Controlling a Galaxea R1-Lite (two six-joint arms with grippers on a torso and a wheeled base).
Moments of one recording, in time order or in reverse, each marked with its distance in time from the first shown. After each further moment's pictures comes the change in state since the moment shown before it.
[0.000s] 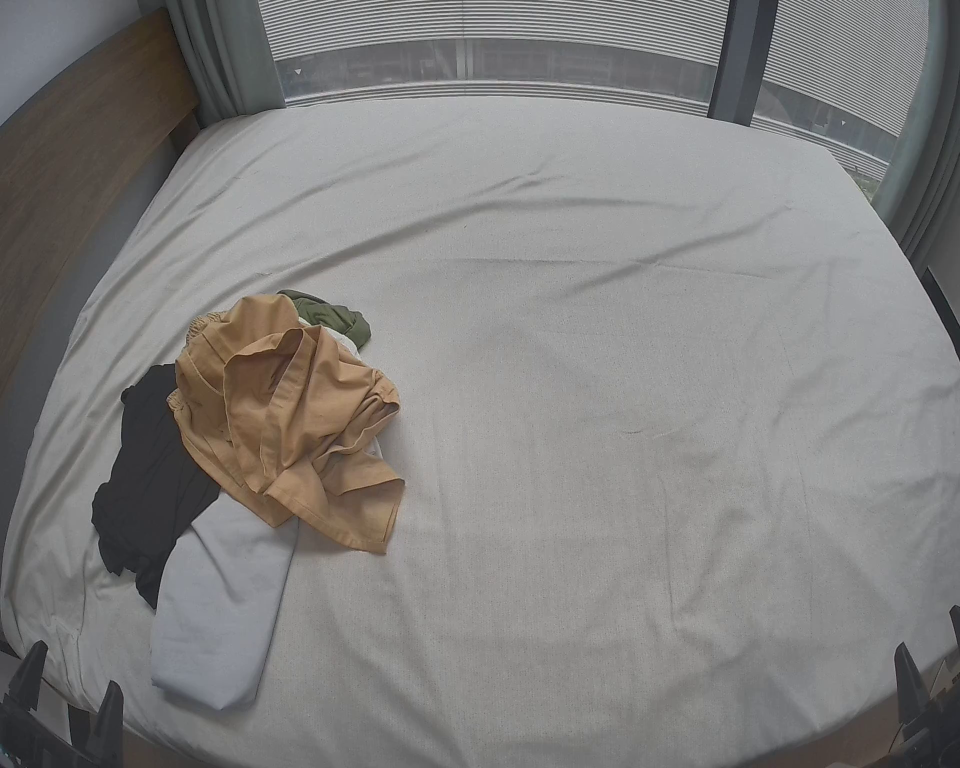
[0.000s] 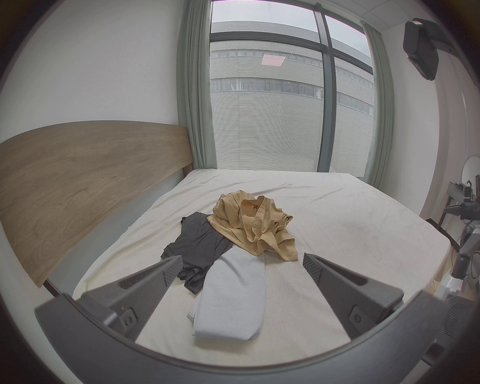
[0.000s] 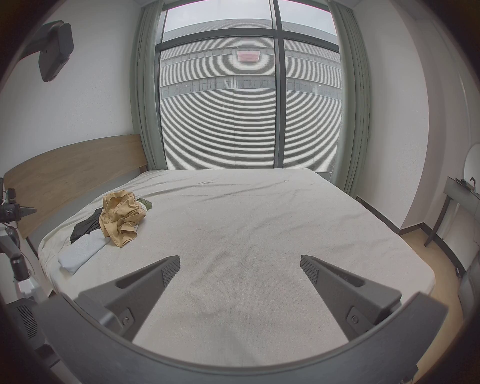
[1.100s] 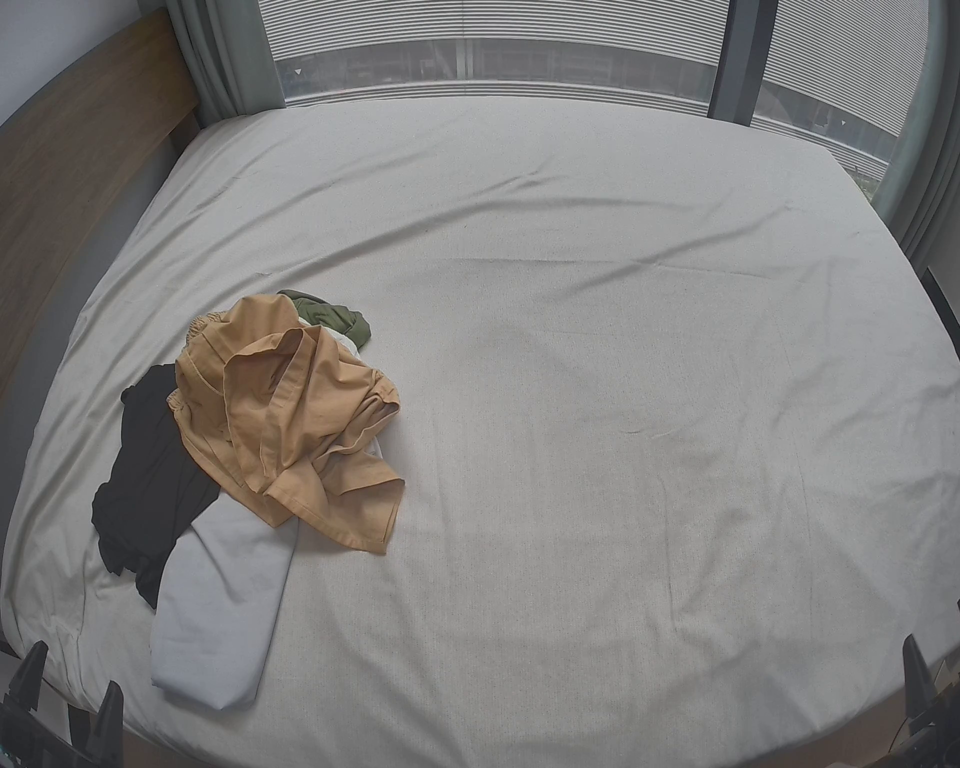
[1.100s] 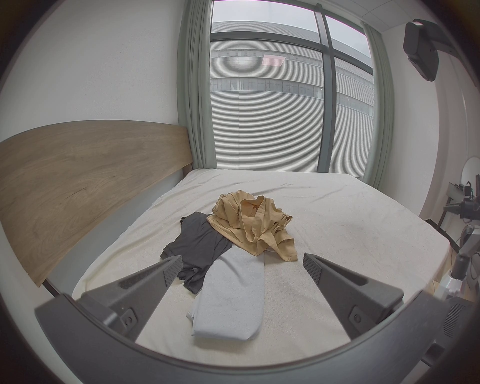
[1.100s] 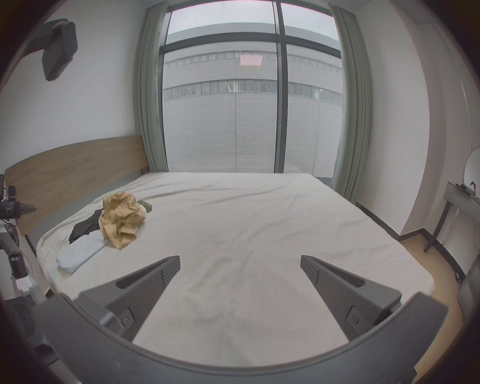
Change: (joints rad) left arm -0.001 0.000 0.000 0.000 -0.001 -0.005; right arm -0.002 0.003 -0.012 -0.079 -0.001 -0.019
